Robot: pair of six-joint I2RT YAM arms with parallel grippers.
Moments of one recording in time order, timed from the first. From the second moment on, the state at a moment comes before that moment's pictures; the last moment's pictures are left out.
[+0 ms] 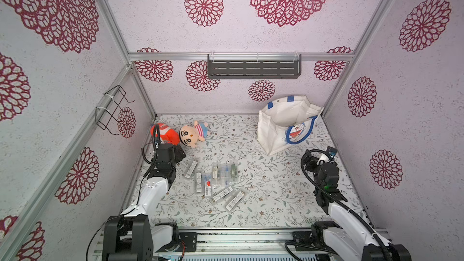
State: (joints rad) left arm -0.03 1.20 0.64 -0.04 -0.31 -0.45; right arm 0.09 0.89 0.30 0.34 0.26 0.26
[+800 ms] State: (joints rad) left arm -0.19 1.37 0.95 -0.63 -0.07 -0.33; right arm 0.38 1.03 0.55 -0.07 -0.15 0.24
